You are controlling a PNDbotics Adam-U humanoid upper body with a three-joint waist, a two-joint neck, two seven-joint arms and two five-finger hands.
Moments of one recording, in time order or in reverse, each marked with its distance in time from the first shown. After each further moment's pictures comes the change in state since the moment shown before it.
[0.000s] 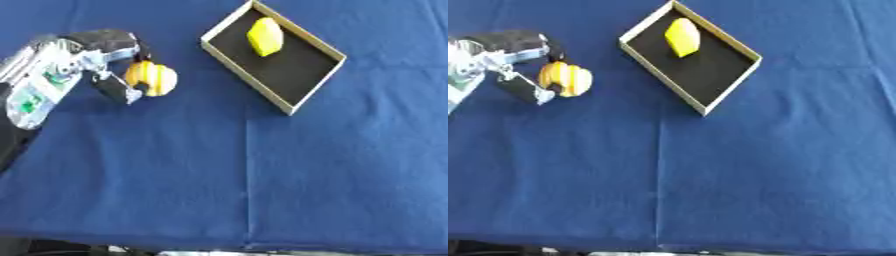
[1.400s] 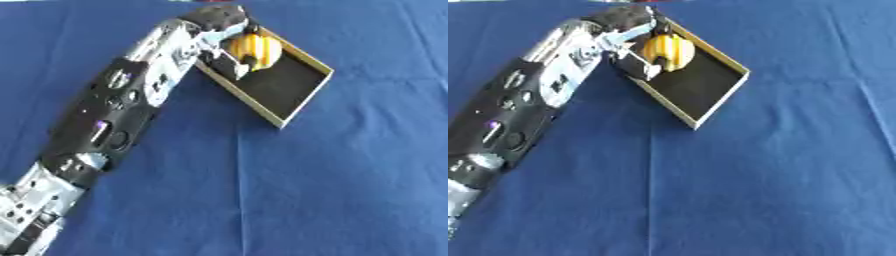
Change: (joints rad) left arm -0.269 -0.514 0.065 0.536 -0.280 -0.129 0.210; right arm -0.071 0.018 0.010 0.000 -0.033 -0.017 0.019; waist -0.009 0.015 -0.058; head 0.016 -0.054
